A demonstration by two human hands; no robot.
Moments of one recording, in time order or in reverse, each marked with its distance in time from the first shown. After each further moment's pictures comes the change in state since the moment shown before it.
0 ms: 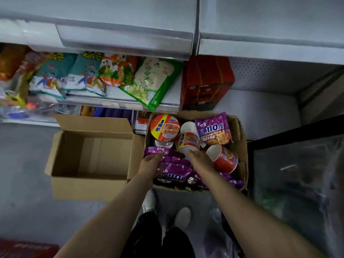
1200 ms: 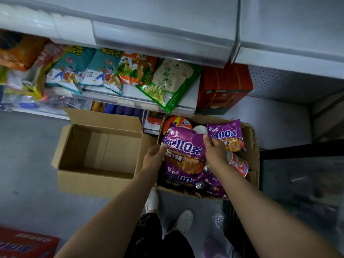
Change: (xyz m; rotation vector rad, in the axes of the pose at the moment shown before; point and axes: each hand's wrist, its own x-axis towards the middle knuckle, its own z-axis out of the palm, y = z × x) left_hand 0.036 0.025 -0.041 0.017 -0.056 0.114; right_hand 0.031 -0.049 0.012 0.226 0.155 -0.093
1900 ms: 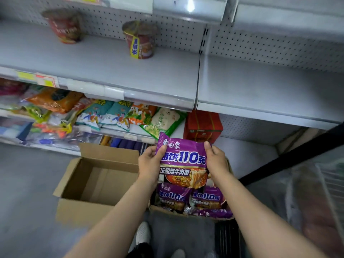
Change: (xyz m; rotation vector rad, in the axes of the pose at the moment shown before) left_hand -0.189 0.073 0.030 -0.177 0.000 0.458; right_hand -0.148 -0.077 -0.102 0.183 0.030 -0.262
